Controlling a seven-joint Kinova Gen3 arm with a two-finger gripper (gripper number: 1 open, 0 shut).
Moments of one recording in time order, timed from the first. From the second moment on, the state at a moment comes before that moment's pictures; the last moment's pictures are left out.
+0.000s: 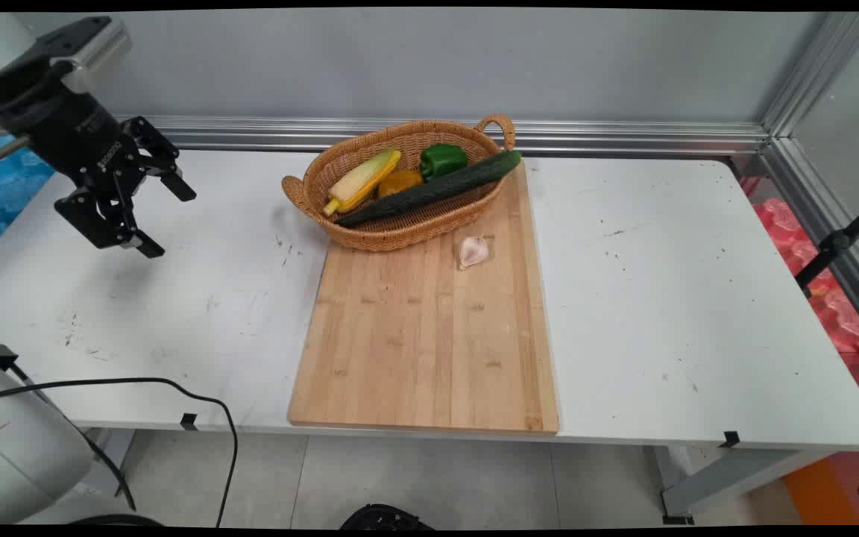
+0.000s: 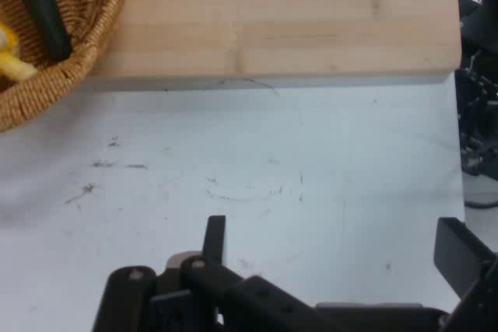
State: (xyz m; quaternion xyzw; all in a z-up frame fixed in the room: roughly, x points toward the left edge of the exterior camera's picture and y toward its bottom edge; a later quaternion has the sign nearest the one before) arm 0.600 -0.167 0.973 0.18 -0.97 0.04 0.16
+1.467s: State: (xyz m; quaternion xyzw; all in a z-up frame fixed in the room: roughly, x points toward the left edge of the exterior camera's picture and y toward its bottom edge) arm 0.482 -0.332 0.922 0.34 -0.91 0.11 0.23
